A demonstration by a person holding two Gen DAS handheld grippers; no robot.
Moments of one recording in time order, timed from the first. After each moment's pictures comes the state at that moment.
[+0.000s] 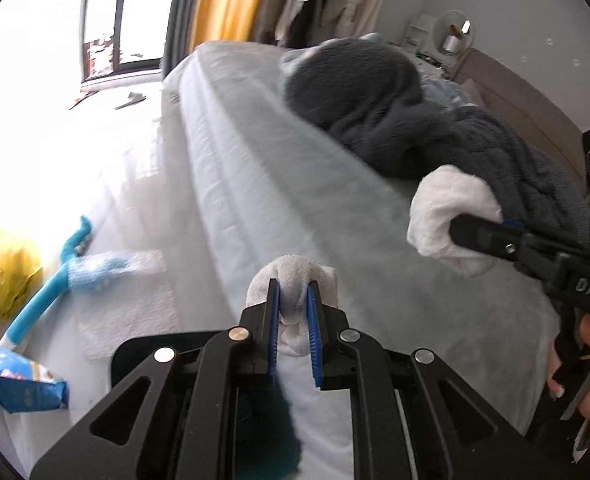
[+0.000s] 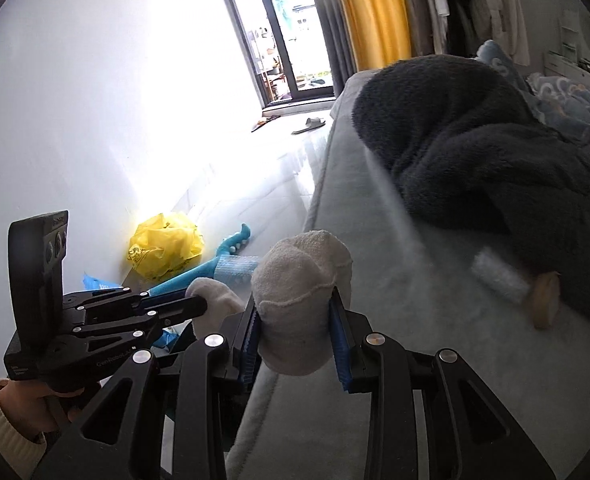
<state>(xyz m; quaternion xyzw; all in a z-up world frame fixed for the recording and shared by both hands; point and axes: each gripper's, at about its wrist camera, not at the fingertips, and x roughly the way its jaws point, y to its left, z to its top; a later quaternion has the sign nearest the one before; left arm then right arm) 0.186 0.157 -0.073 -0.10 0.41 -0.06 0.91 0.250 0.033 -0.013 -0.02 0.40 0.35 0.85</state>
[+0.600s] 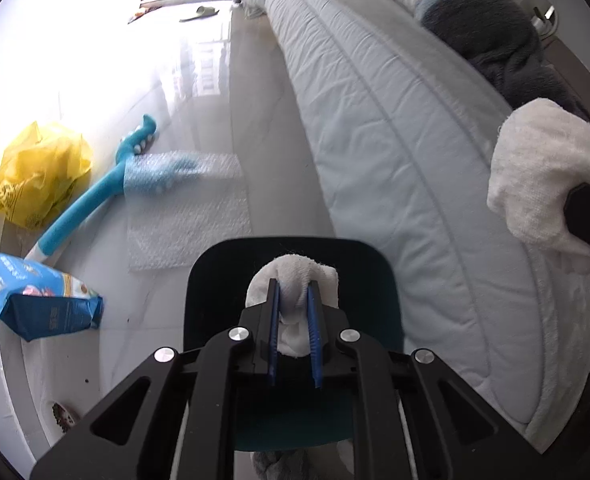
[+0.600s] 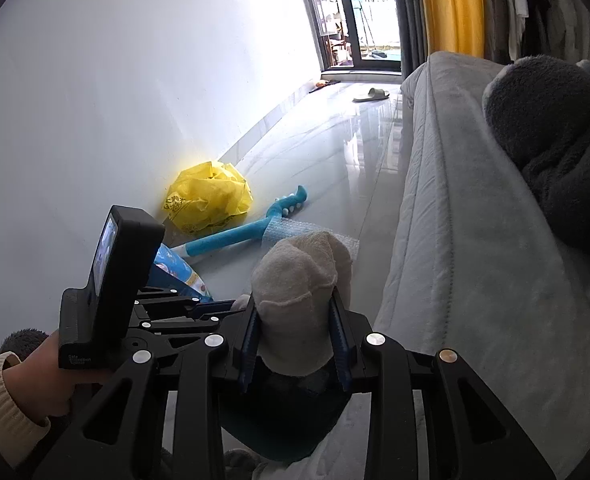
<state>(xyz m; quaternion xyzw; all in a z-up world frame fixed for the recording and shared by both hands) 0.159 0.249 -0.159 -0.14 0.54 0.04 0.83 0.229 0.141 -0.050 -0.08 0.44 0.42 0.79</state>
